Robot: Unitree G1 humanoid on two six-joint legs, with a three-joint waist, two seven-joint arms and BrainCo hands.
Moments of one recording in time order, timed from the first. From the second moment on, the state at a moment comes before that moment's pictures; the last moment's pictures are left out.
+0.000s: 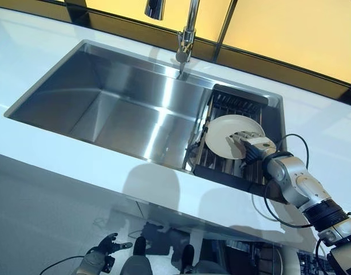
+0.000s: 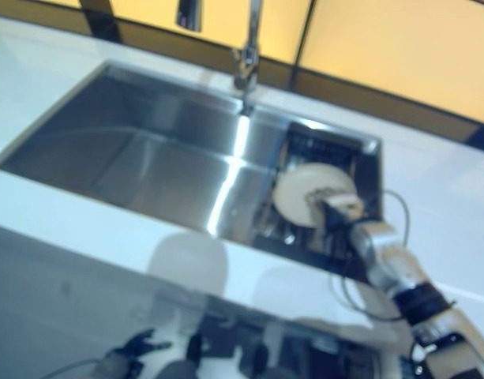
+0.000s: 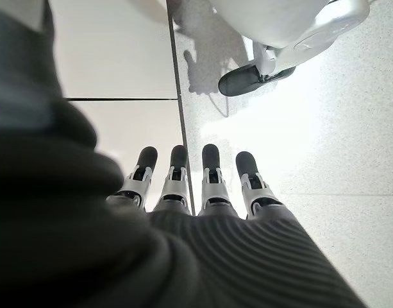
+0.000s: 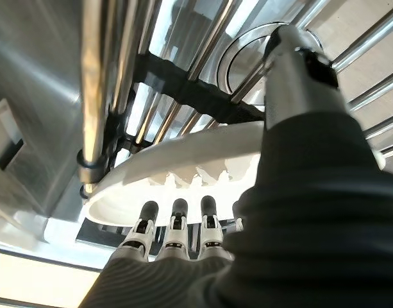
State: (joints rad) left arm -0.02 0.36 -0.24 1.00 0.04 0.01 -0.02; right arm -0.44 -0.77 0.41 0.17 -0.76 0.13 0.25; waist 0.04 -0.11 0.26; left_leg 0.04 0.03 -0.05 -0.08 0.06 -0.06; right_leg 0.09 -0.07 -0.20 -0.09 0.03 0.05
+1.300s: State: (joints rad) left arm -0.02 0.29 -0.28 1.00 0.02 0.01 -0.01; right arm -0.45 -0.58 0.41 0.36 -0.77 0.20 -0.32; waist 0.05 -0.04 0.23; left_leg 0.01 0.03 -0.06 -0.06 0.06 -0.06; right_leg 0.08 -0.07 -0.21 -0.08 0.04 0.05
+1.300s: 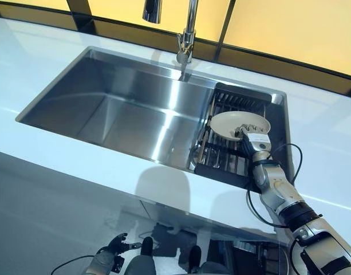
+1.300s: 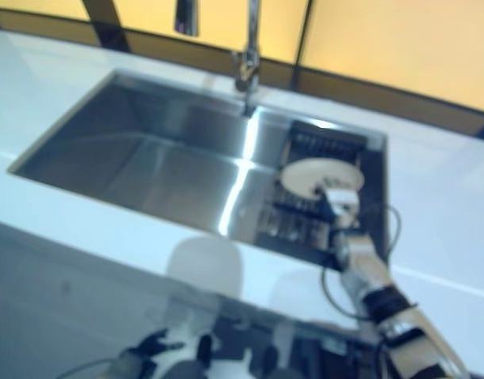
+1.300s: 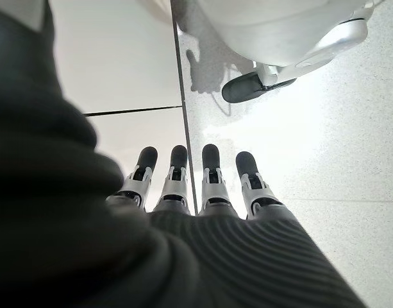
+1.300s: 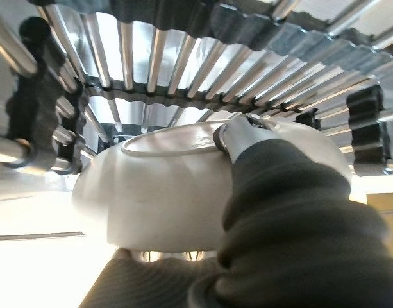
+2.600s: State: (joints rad) left arm 0.05 0.34 -0.21 1.05 0.02 -0.03 -0.02; right arm -0.31 -1.11 0.02 0.00 -0.76 -0.07 -0.34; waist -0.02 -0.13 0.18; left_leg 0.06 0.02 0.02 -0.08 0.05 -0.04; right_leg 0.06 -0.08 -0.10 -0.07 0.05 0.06
